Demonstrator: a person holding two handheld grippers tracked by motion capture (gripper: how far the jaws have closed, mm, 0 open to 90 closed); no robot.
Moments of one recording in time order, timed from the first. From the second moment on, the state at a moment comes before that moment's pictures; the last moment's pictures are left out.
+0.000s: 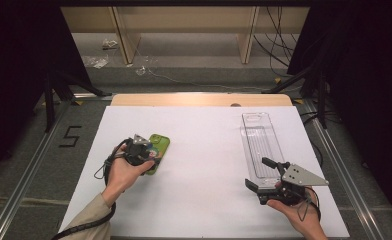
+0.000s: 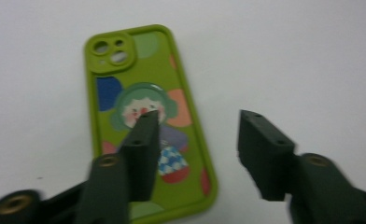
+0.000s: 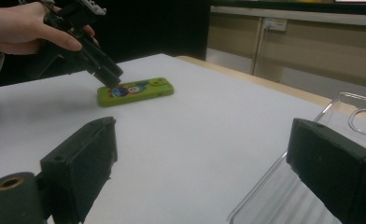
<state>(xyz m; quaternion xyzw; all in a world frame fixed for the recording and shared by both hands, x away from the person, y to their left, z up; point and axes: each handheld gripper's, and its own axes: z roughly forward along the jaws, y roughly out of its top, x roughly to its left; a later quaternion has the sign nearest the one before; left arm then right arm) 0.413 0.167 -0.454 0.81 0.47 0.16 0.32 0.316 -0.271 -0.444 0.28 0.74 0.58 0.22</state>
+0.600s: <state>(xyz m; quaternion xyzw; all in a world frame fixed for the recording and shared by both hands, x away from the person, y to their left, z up) 0.455 0.159 -0.475 0.80 0.53 0.15 0.23 0.316 -0.271 -0.445 0.28 0.74 0.58 0.22</state>
